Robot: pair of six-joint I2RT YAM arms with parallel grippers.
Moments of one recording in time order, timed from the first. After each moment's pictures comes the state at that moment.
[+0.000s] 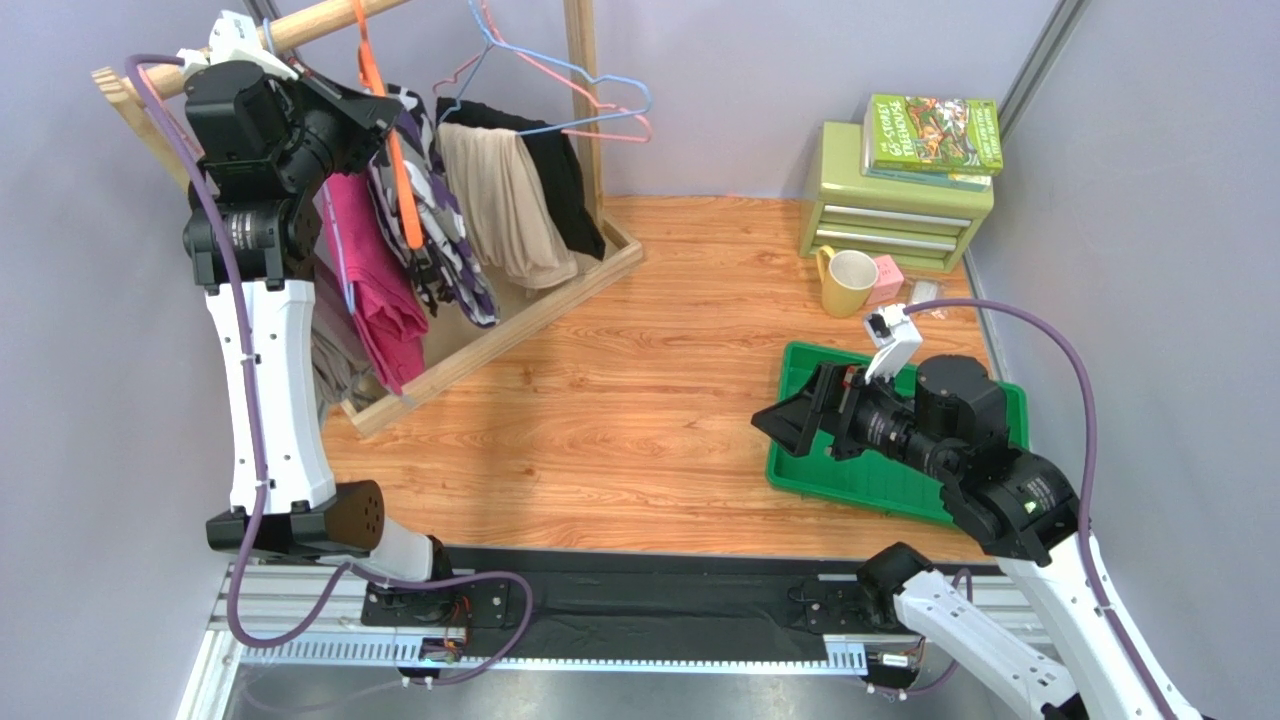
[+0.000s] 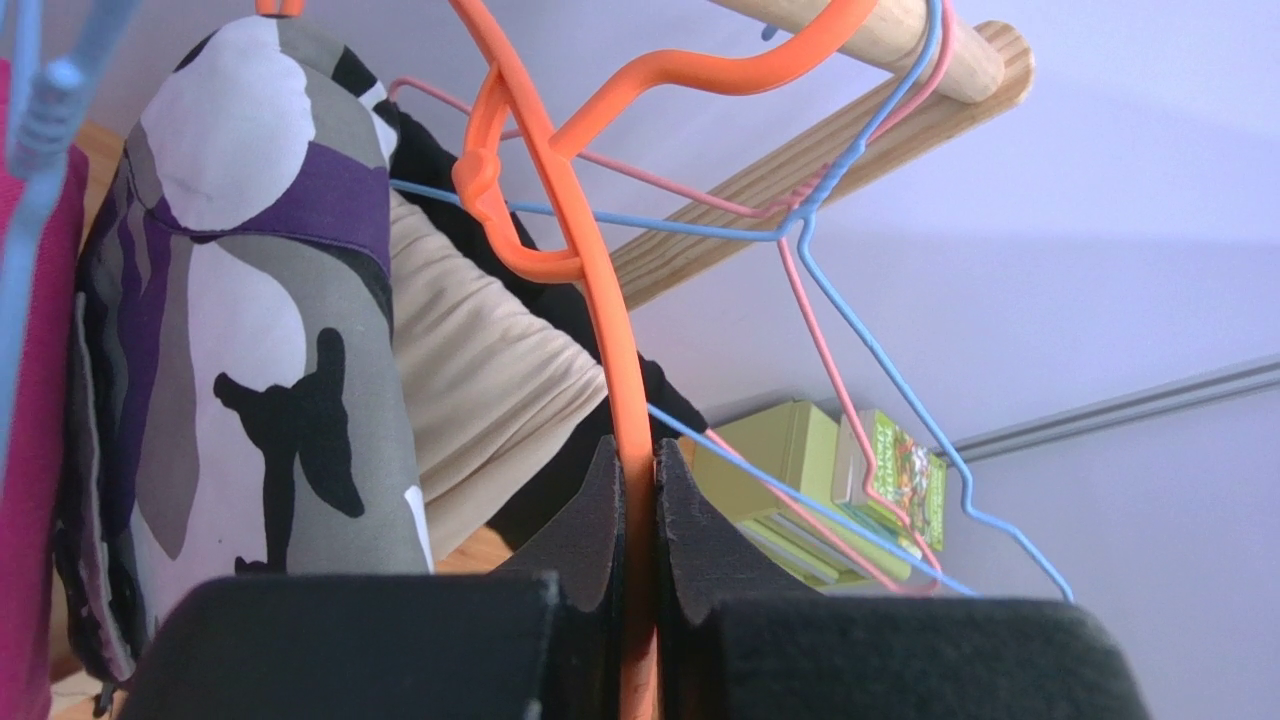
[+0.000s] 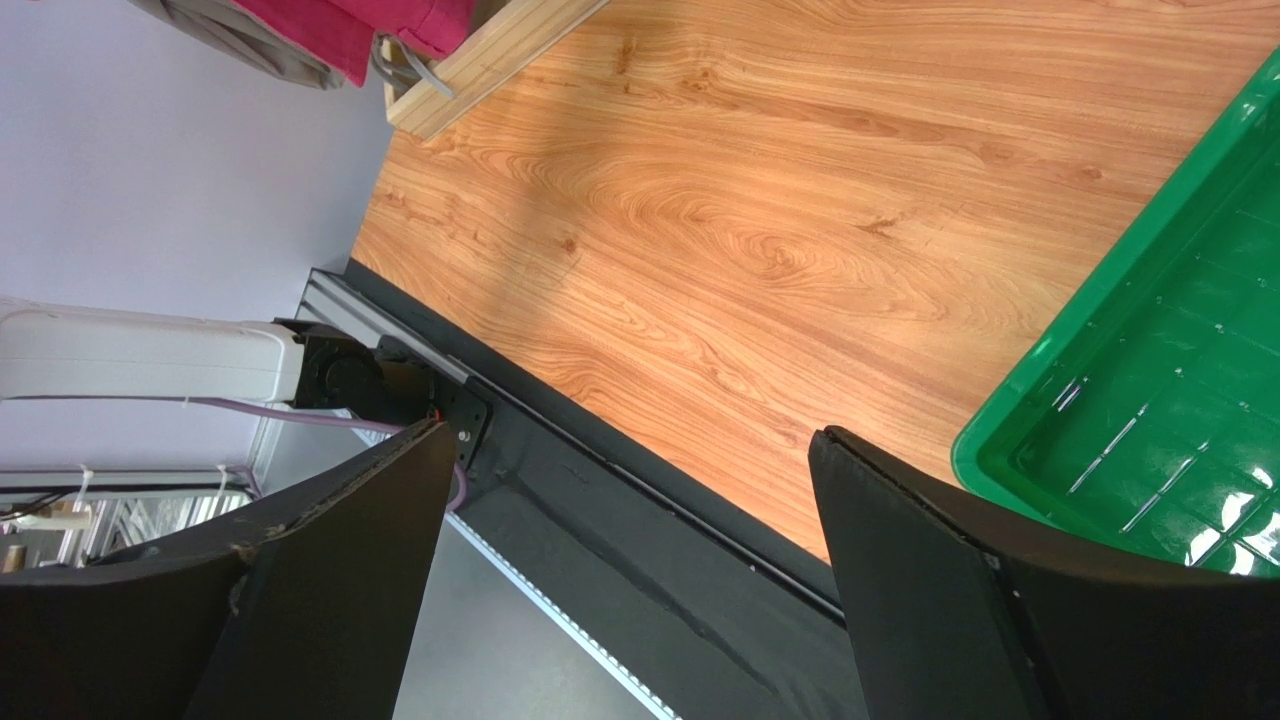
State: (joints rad) left arm 0.08 1.48 2.12 -0.74 0.20 -0.78; right arm 0.53 0.64 1.03 -0.81 -0.26 0.58
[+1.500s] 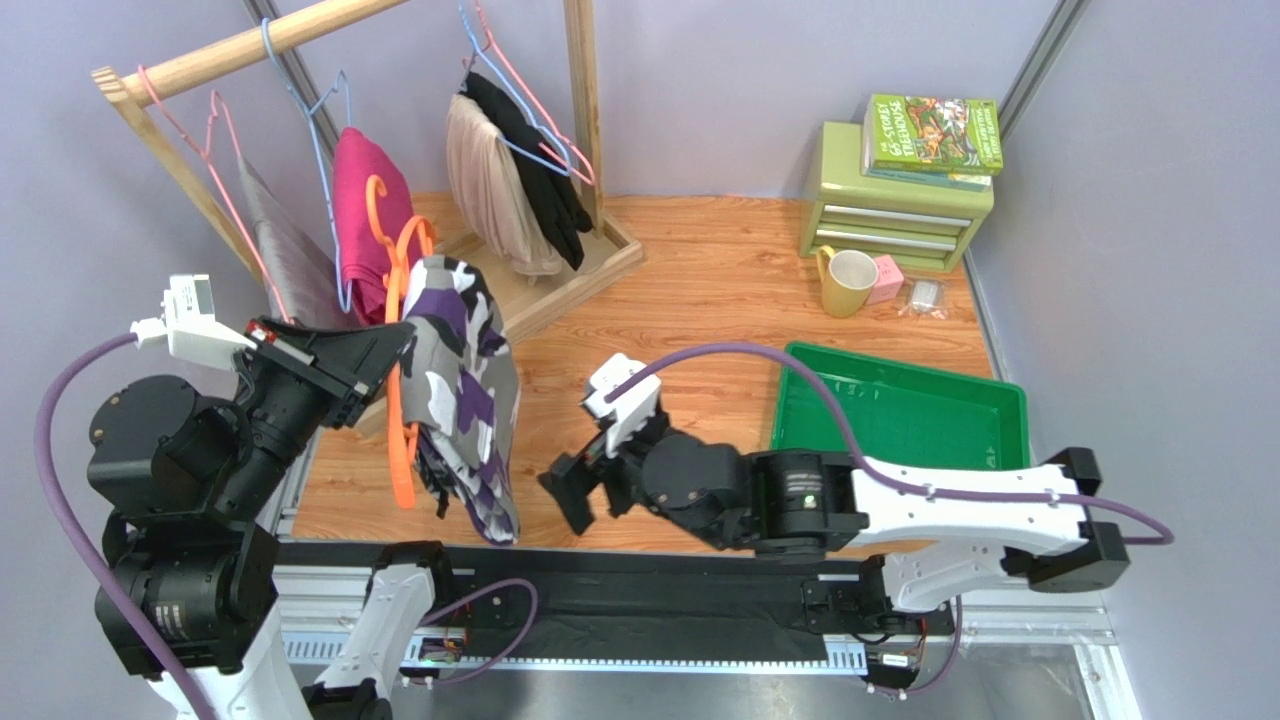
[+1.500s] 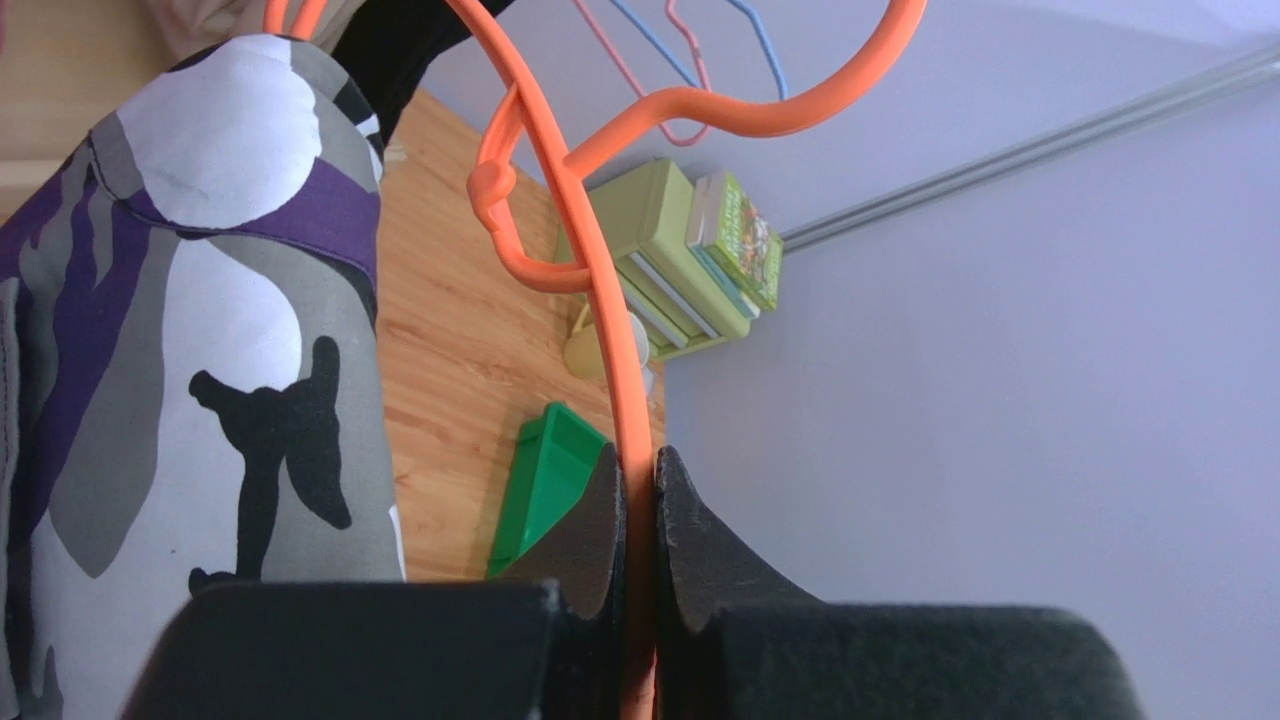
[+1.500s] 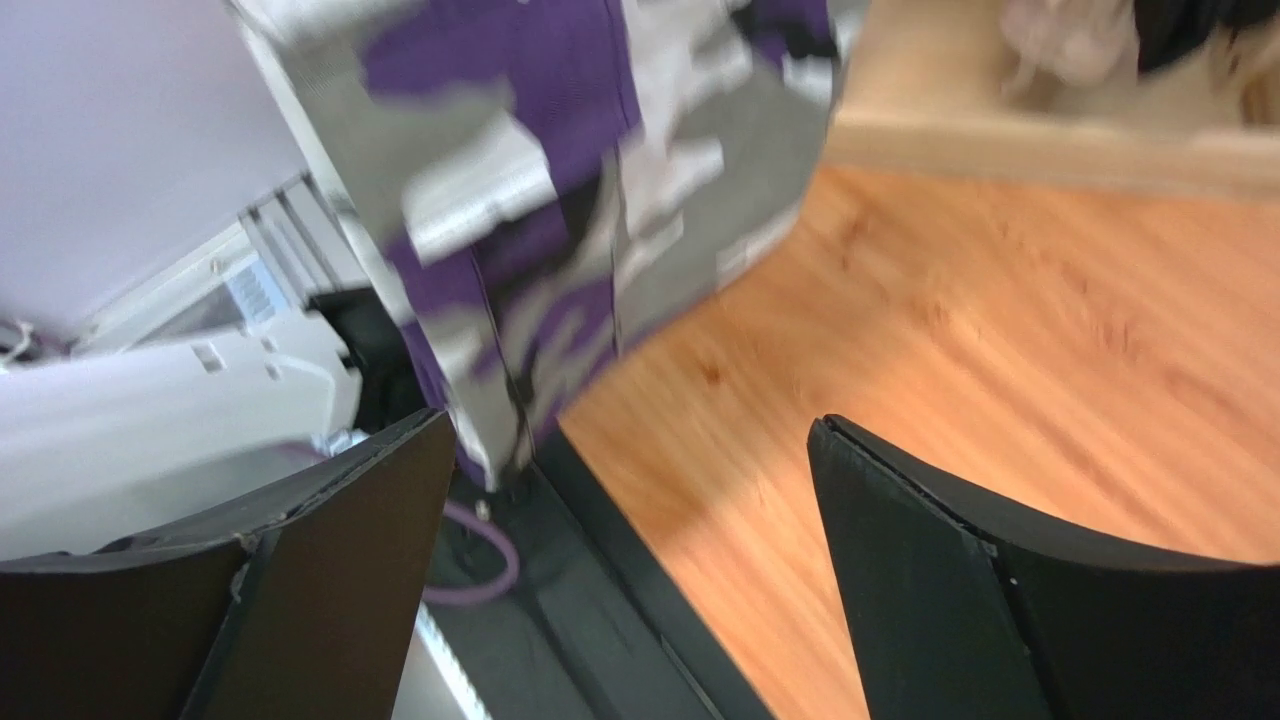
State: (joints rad) left arm 0.08 0.76 1.77 -1.10 0.37 -0.96; right arm 1.54 1.28 1.35 -0.40 0.56 0.35
